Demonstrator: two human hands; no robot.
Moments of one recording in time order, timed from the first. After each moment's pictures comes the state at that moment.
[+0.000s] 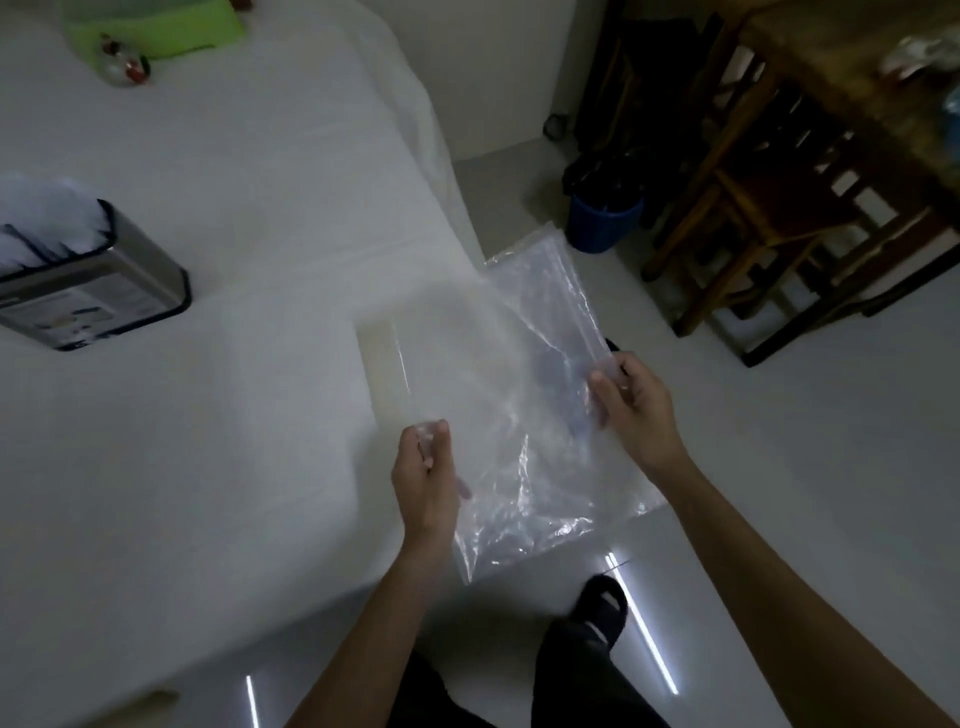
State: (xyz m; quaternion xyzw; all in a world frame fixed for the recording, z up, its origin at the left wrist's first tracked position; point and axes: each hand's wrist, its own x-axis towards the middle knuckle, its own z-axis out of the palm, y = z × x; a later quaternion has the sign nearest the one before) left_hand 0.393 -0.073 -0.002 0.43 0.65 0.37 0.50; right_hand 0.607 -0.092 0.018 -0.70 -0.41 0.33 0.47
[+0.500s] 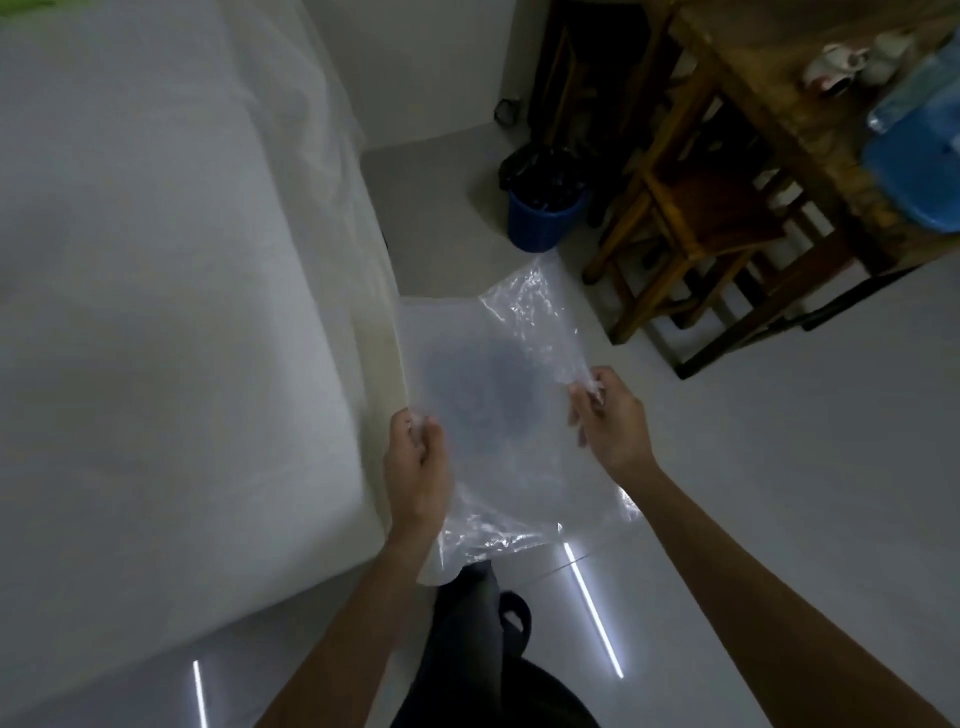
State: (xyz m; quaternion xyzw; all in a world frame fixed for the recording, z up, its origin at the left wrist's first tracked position) left_hand 0.617 -0.063 -0.034 0.46 0.65 0.37 0.48; right_hand 0.819 -0.090 -0.024 -0.80 -0.39 0.30 0.34
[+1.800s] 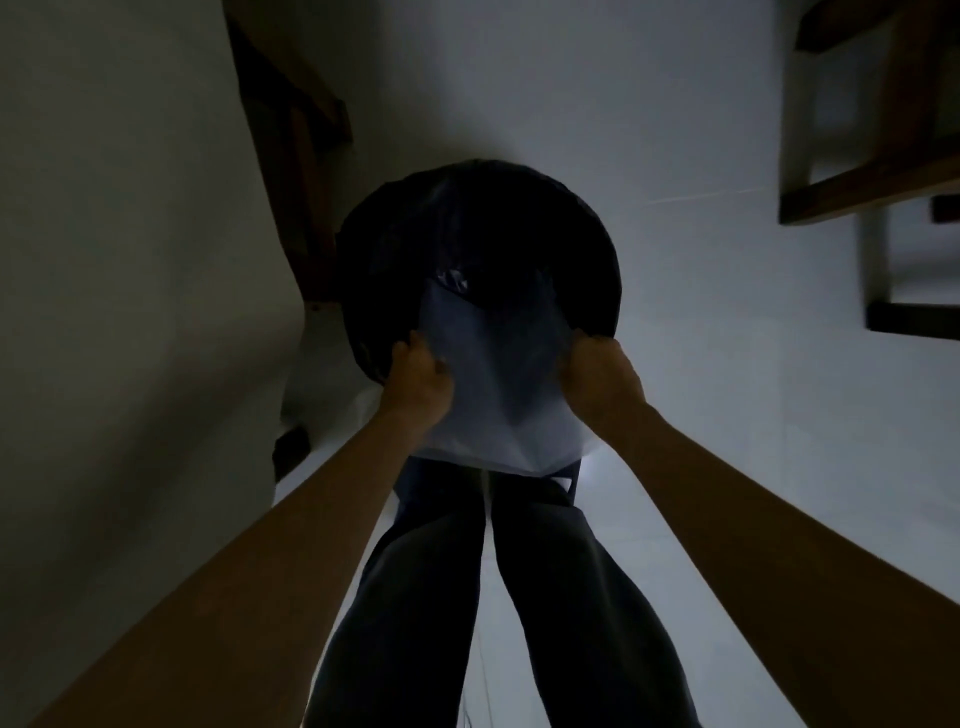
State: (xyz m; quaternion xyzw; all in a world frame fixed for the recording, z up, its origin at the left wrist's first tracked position) left_hand 0.758 0.112 -0.513 0.44 0.73 -0.07 0.52; right_hand 0.943 0.100 -0.500 -0.74 -0.48 0.44 -0.15
